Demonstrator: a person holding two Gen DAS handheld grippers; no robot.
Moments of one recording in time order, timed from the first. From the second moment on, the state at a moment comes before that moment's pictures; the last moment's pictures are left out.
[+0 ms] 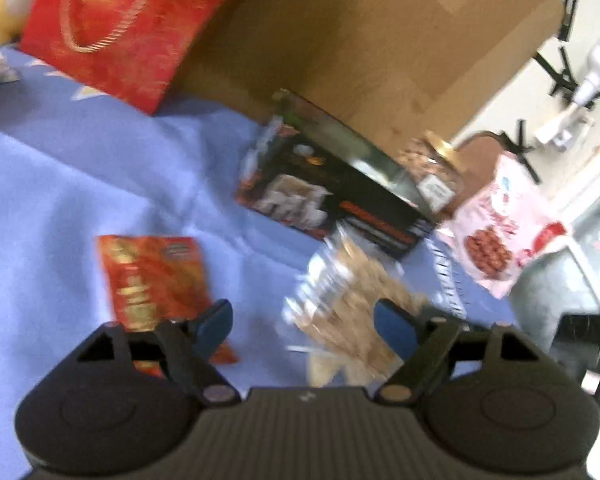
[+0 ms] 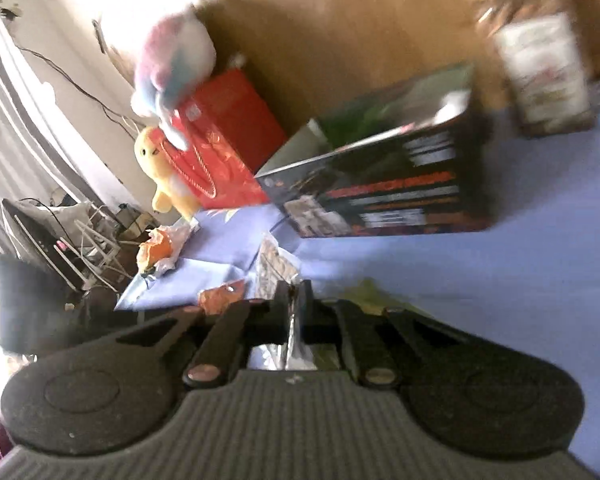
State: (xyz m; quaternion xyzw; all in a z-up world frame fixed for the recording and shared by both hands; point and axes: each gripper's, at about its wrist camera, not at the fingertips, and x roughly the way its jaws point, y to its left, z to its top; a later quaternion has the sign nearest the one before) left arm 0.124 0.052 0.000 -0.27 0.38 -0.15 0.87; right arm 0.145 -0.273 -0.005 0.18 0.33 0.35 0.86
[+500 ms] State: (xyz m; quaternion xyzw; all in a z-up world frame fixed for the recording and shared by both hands) left arm 0.148 -0.048 0.000 -0.15 0.42 -0.24 0.86; right arm 0.125 -0.343 -0.045 0.22 0.35 0.27 0.87
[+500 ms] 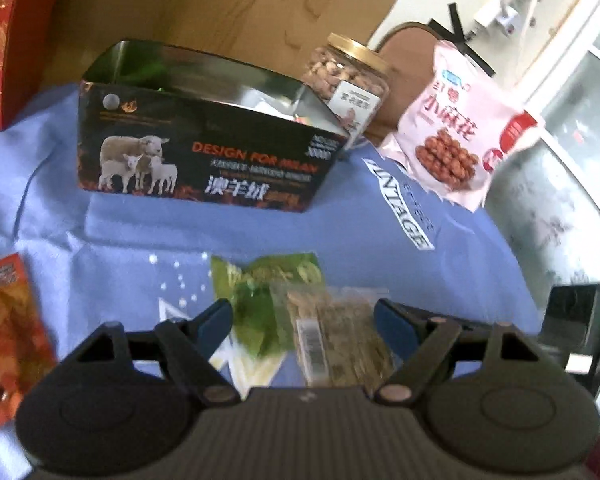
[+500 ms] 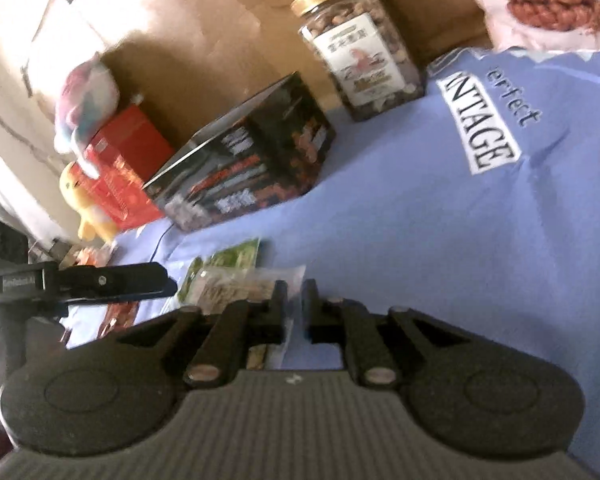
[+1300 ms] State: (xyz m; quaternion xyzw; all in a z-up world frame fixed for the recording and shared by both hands) left arm 0.123 0.010 0.005 -0.36 0.37 -0.33 0.79; right arm 0.116 -0.314 -0.046 0.33 0.32 0.41 0.79
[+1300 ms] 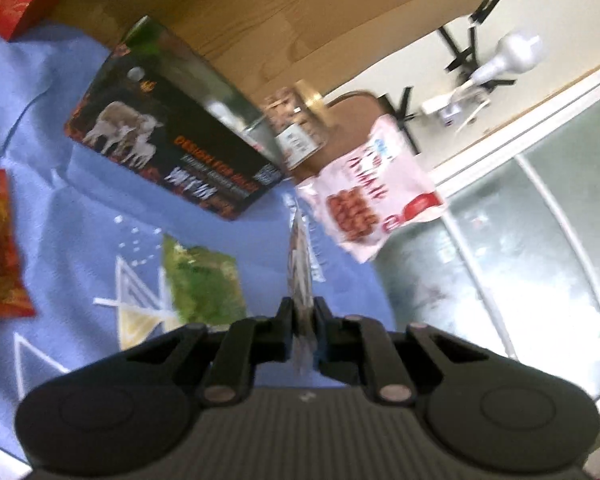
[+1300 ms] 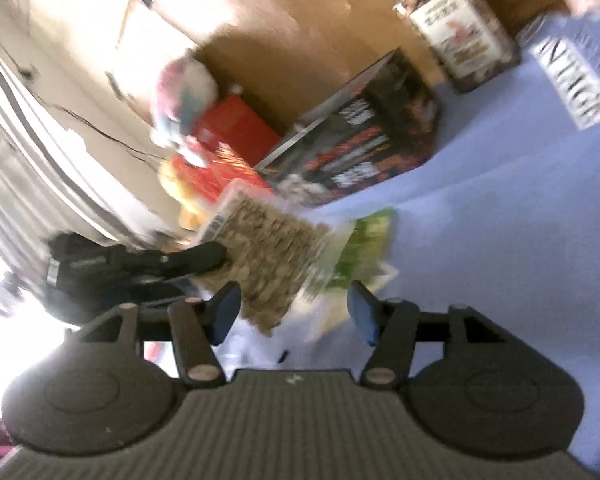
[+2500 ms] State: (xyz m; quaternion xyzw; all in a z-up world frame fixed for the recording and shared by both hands) left arm 0.120 0.100 0.020 -0.21 0.36 -0.02 0.91; right arm 0.151 -0.175 -0.017 0.11 0.31 0.42 0.85
